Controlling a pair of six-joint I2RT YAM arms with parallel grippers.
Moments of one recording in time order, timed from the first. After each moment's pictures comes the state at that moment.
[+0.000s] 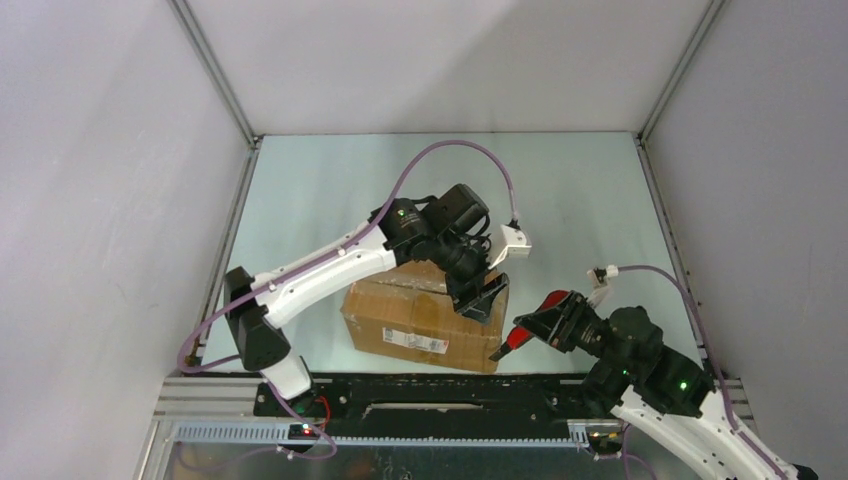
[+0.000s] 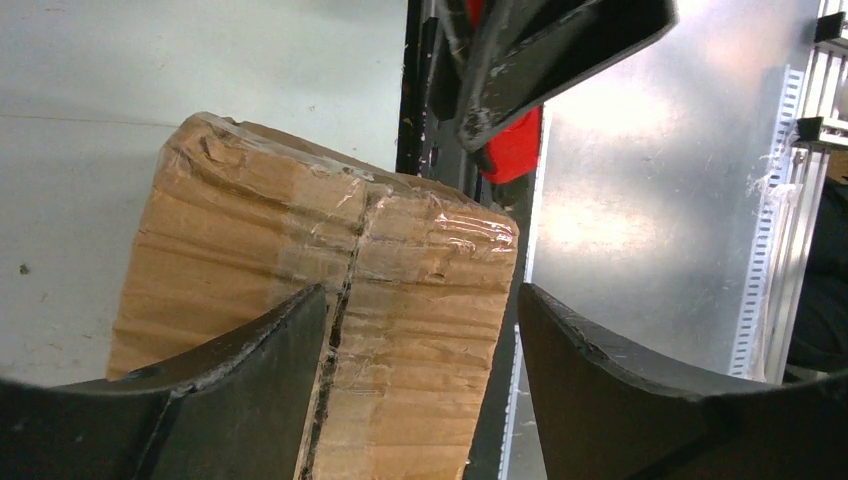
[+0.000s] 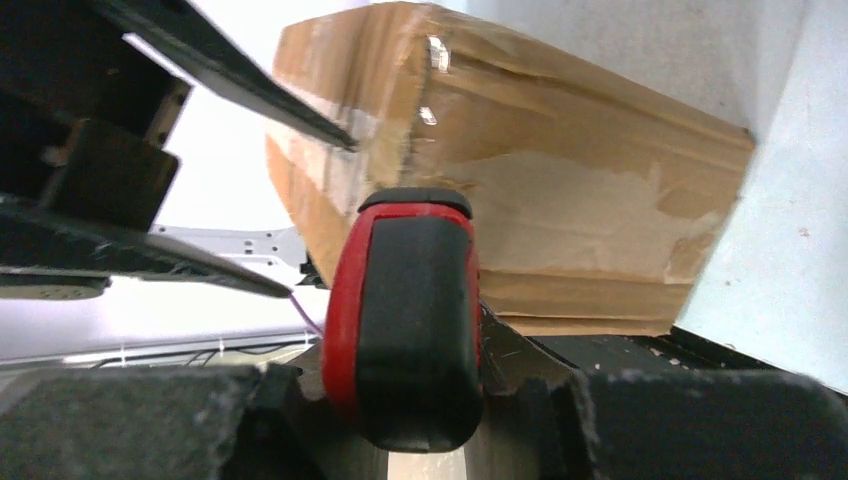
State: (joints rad) left arm -1.03 1.65 1.68 -1.01 0.56 0.14; right arm 0.82 0.15 0.51 -0.65 -0.04 1.16
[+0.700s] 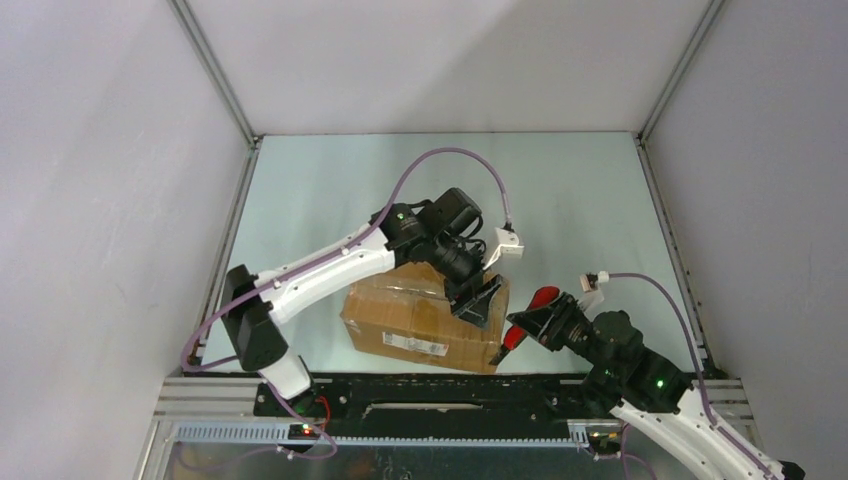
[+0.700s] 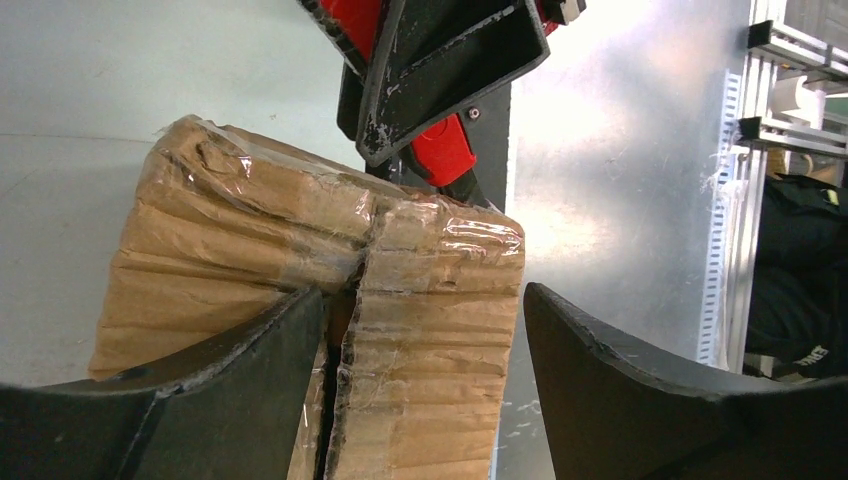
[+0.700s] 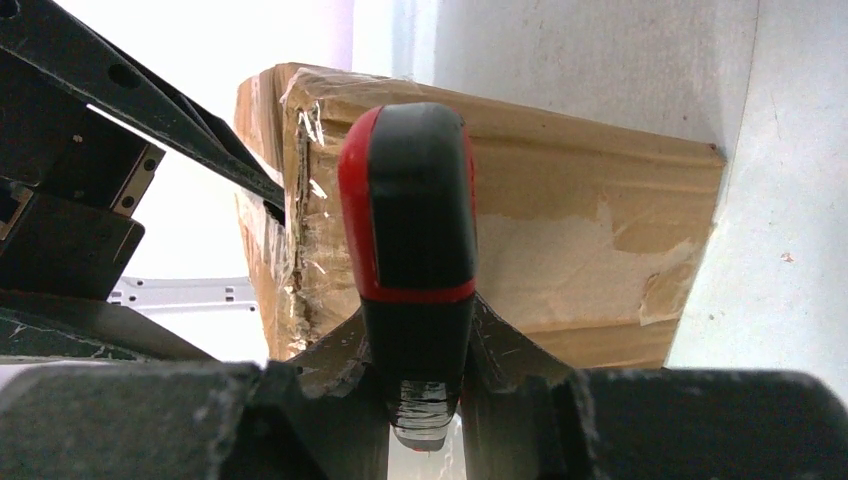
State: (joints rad) left arm -1.00 1.64 1.56 -0.90 0.68 0.13; right arm 0.82 0.09 0.31 -0.53 0.03 1.25
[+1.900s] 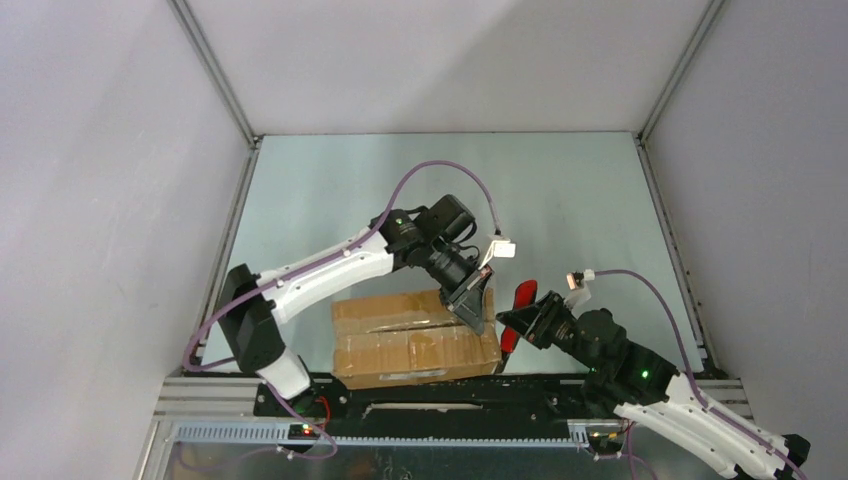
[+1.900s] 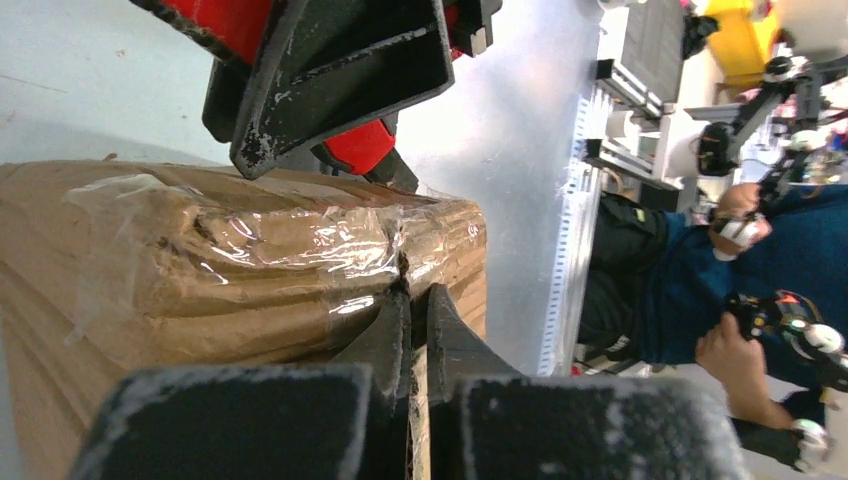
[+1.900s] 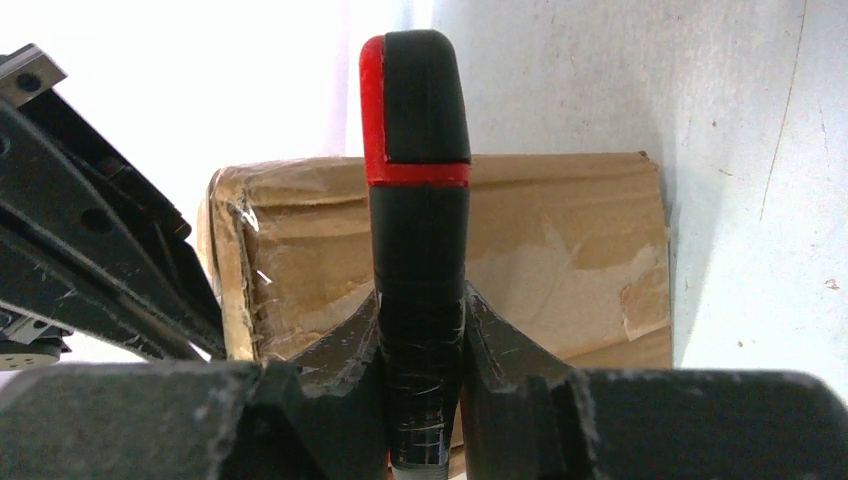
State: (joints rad) left arm -0.96 1.63 1.46 -0.85 0.89 -0.13; right arm 0.94 0.21 0.26 -0.36 0.13 1.27
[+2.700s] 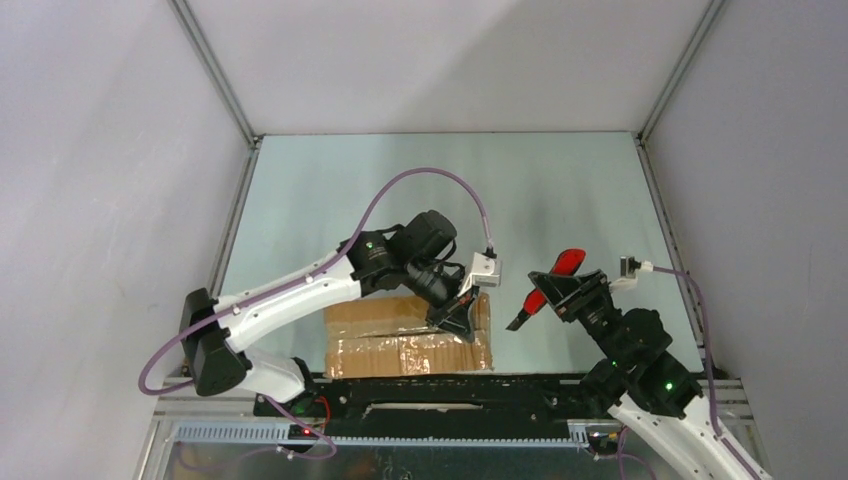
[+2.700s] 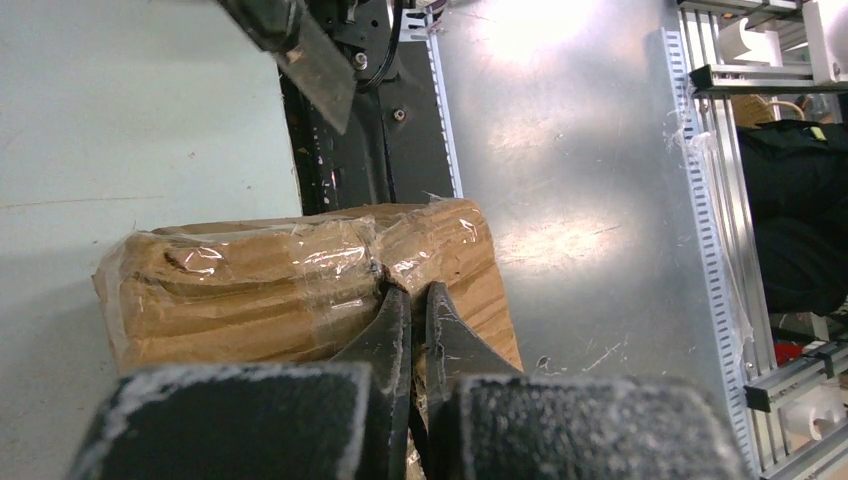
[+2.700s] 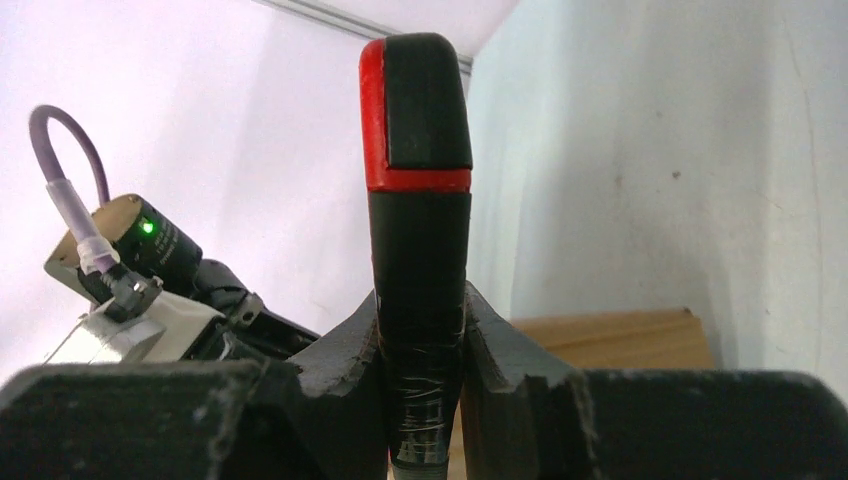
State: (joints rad) left arm -1.02 1.41 1.29 -0.72 0.81 0.18; right arm 0.70 0.11 0.42 -0.35 0.15 1.22
